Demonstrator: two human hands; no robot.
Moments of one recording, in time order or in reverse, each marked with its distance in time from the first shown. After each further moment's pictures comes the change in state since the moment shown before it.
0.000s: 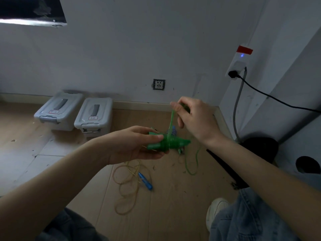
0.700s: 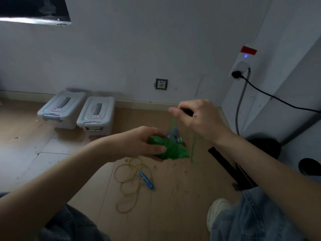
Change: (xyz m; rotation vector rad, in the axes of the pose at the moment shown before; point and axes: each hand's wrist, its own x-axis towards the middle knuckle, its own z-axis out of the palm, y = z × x) left_hand -0.006 0.002 0.008 0.596 0.032 0.168; right_hand 0.003 -0.003 -0.009 -0.067 -0.083 -0.164
